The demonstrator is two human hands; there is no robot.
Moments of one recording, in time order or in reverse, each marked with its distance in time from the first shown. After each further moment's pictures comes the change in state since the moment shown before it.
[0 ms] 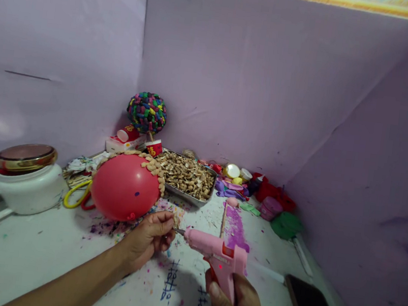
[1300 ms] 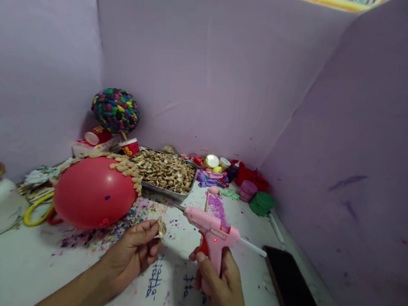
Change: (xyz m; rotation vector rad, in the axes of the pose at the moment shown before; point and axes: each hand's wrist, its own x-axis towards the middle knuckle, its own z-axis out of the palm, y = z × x) left_hand -0.013 -0.003 0.024 -0.085 0.049 -0.131; right_hand 0.007 0.004 0.006 0.069 0.305 -0.100
